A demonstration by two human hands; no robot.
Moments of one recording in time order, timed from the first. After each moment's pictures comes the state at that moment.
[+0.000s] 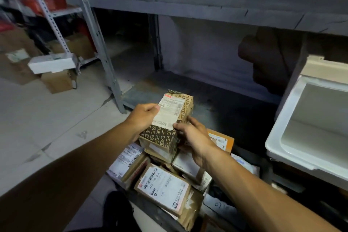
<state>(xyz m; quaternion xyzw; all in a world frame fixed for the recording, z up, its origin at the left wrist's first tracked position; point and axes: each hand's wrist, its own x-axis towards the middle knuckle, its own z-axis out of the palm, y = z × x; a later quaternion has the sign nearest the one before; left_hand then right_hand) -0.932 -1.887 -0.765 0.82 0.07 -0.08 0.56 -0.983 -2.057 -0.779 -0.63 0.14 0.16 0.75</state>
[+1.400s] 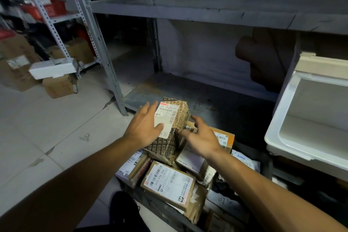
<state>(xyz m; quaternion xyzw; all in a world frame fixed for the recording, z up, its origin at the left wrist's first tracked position) -0.958 -1.877 -0.773 0.98 -0.04 0.00 0.19 -1.003 -2.066 -0.776 -0.85 0.05 0.07 0.52</state>
